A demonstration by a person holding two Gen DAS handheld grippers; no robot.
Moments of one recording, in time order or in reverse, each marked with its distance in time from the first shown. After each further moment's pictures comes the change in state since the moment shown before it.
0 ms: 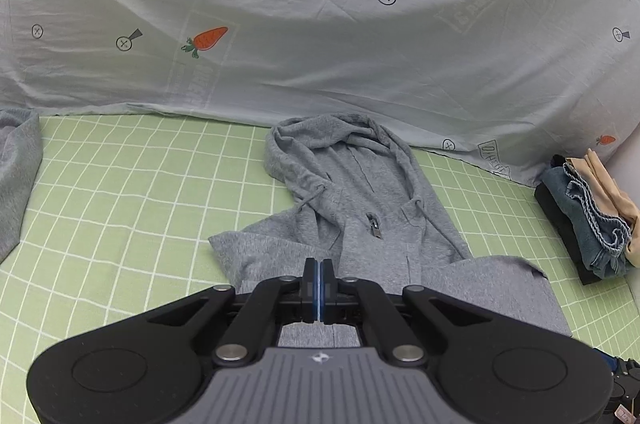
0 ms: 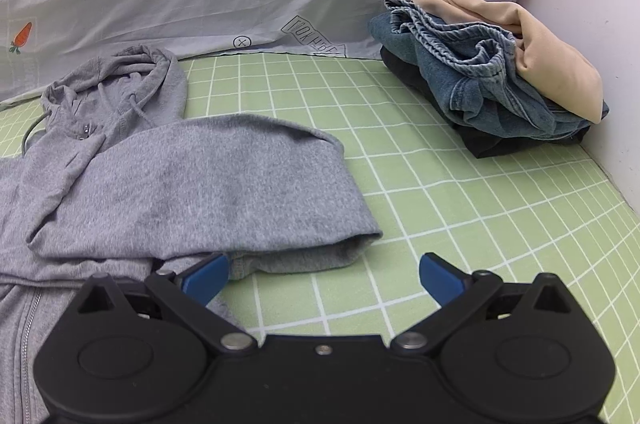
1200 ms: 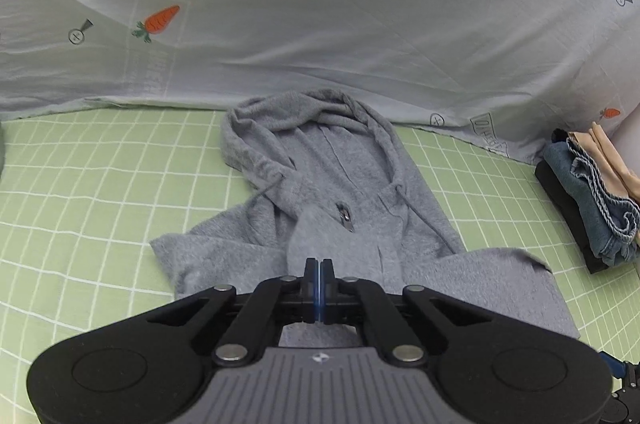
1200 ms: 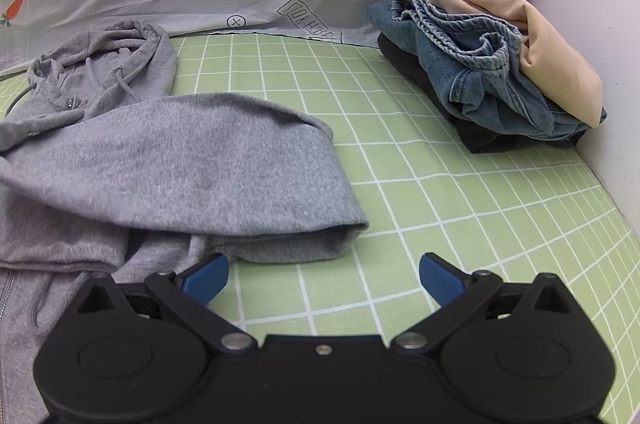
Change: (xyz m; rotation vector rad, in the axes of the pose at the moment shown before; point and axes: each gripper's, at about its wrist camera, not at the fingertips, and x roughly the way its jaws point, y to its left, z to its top) left arm 0.038 -0.031 0.010 0.046 0.014 0.020; right arm 0.012 -0.002 -0.001 -0.055 0.027 -0.041
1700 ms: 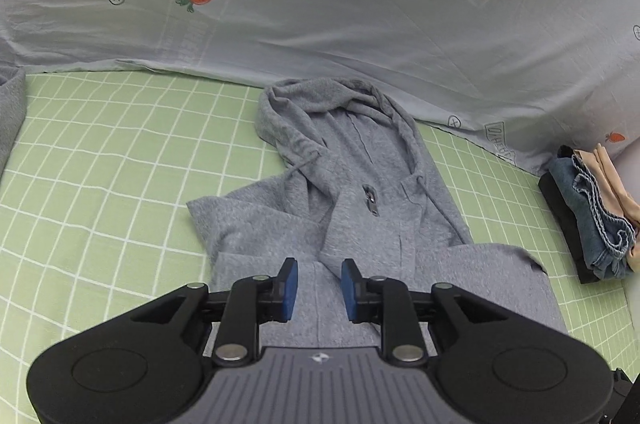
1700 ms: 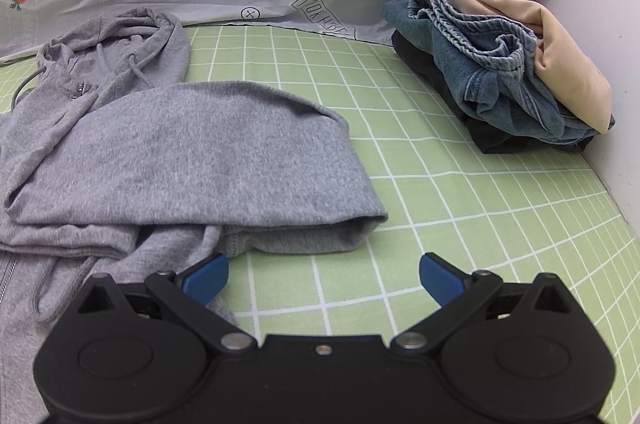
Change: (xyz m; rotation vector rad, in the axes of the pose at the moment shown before) left arm 0.000 0.021 -0.015 -0.094 0.094 -0.058; right arm 0.003 0.008 -0.005 -0.023 0.014 0.005
